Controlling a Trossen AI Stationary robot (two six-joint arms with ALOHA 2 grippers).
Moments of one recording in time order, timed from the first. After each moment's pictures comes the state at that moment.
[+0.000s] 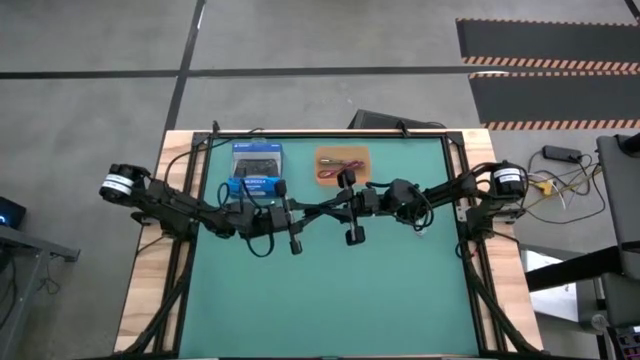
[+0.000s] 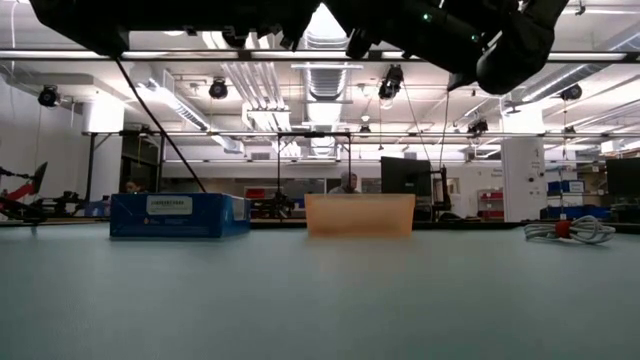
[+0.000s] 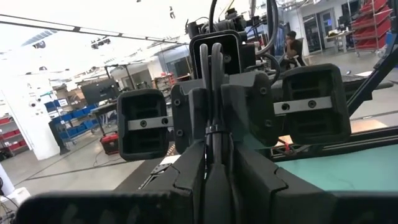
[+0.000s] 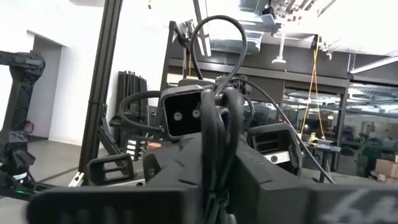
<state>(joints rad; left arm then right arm) -0.19 1.44 0.64 1.01 -0.42 0.35 -0.02 1.74 0.77 1.38 -0.23 -0.09</state>
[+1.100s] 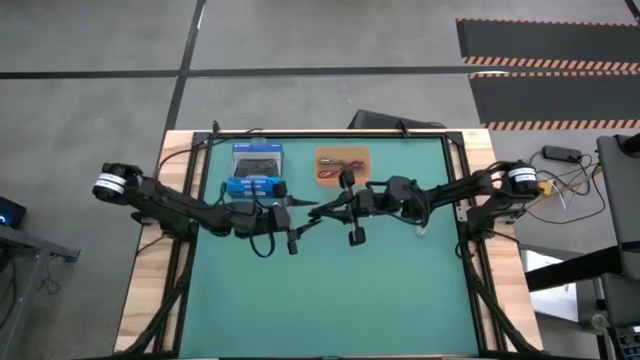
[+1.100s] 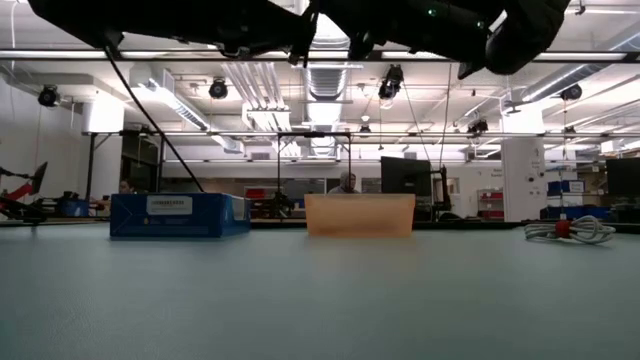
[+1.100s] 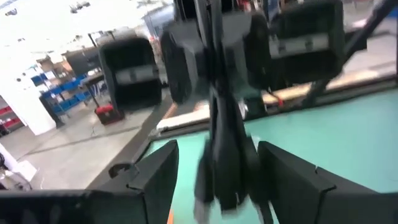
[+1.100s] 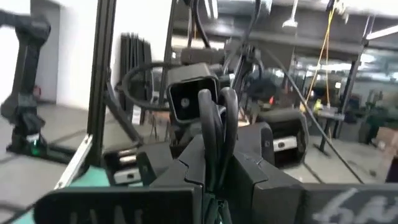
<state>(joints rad) -0.20 1.37 0.63 0.76 -0.43 0.32 -0.03 1.62 0.78 1.07 -0.24 -0.14</state>
